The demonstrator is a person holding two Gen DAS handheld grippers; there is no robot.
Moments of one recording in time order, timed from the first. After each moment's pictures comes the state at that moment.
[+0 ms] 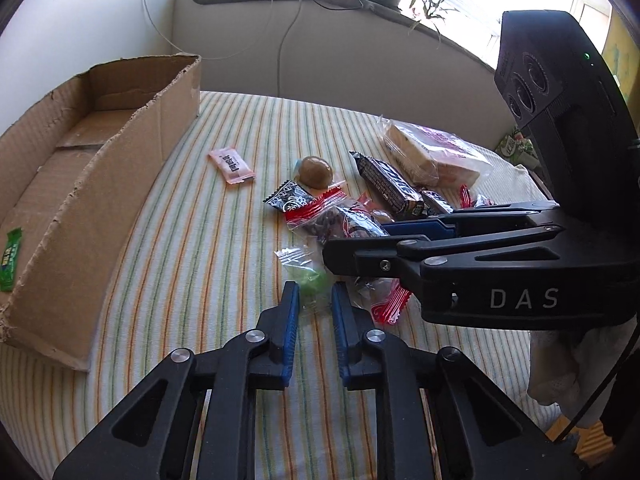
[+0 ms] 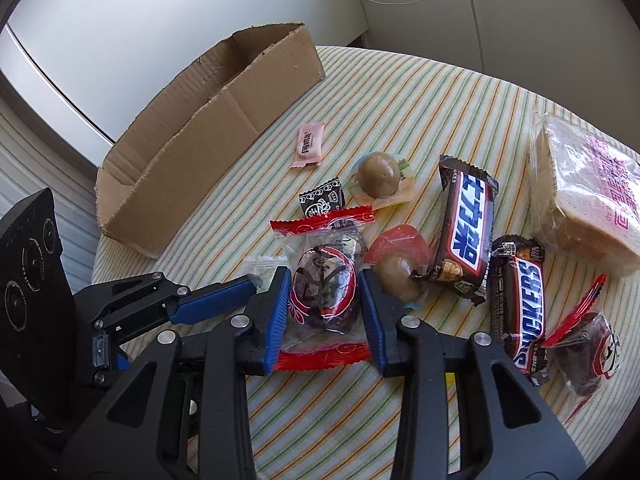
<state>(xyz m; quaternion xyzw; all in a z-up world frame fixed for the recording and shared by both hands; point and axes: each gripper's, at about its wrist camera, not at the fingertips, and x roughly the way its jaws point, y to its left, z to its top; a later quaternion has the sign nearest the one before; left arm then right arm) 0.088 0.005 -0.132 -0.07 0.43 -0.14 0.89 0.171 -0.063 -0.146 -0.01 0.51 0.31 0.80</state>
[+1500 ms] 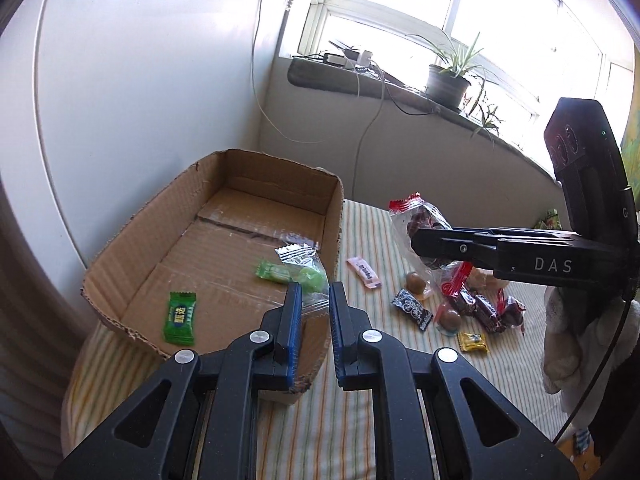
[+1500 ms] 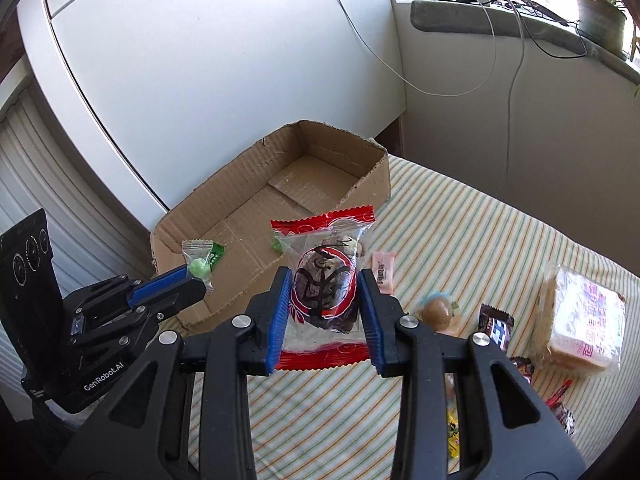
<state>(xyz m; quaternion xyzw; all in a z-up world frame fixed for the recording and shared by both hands) 0.058 0.116 -0.062 -0.11 0.32 -0.04 0.94 0.174 -0.001 -0.063 -0.03 0.41 0.34 0.84</state>
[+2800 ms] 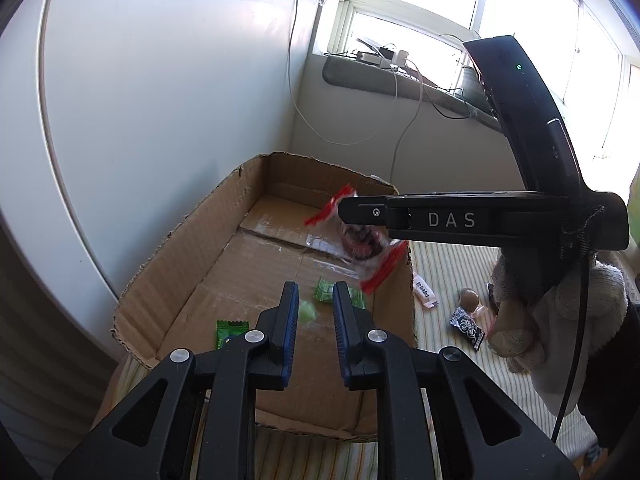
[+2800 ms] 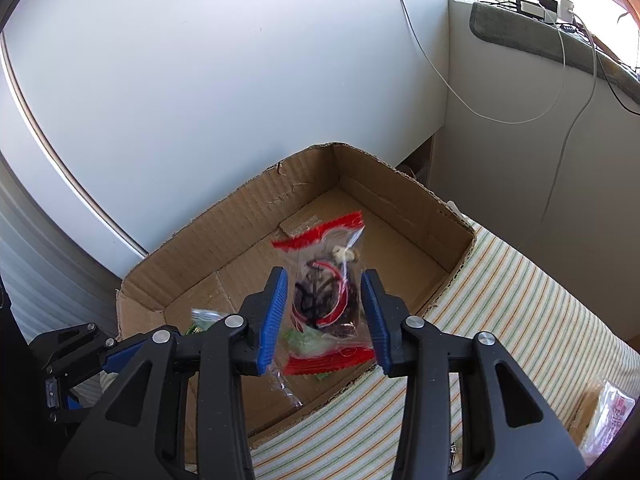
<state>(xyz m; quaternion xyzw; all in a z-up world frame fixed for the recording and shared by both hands) 0.083 0.147 -0.069 -0.11 0.33 0.00 0.94 0.237 0.102 -0.084 -0.08 0.41 0.36 0.83</state>
